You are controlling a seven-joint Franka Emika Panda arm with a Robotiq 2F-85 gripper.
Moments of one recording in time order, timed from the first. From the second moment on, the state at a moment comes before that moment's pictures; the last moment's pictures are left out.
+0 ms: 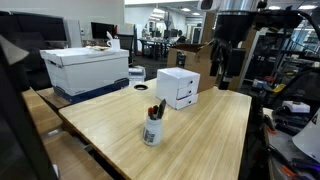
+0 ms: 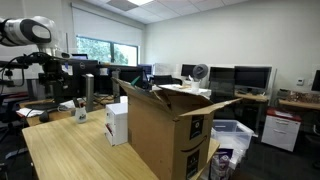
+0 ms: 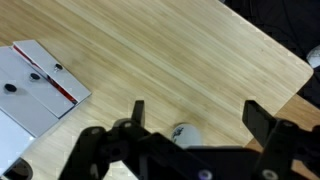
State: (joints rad) arm 0.27 -0.33 0.29 -2.55 0.01 2.21 0.06
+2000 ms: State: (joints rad) arm 0.34 0.15 0.30 -2.15 -0.20 2.31 0.25
